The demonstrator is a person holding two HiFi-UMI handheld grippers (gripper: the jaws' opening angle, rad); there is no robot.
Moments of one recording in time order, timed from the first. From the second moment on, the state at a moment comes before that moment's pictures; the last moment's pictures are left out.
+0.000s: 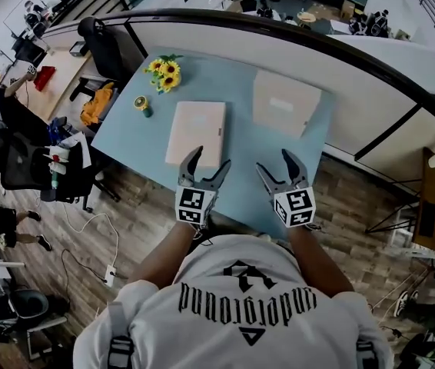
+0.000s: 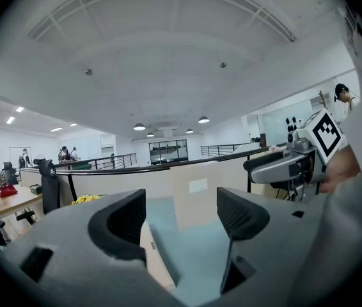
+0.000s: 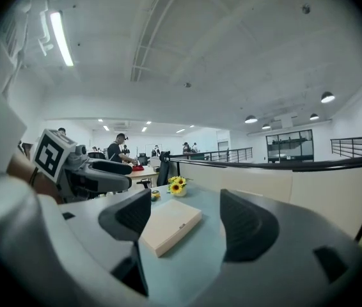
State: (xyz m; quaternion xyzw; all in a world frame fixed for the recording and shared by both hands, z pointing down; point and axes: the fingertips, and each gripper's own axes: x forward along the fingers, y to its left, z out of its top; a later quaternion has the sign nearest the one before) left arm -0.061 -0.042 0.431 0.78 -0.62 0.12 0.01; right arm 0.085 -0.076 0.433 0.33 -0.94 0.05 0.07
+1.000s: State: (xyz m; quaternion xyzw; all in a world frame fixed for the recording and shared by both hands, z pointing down) left arm -0.306 -0.070 0.454 0.81 -0.58 0.10 0.06; right arm -0.141 -0.098 0.453 0.38 -0.92 0.07 0.12
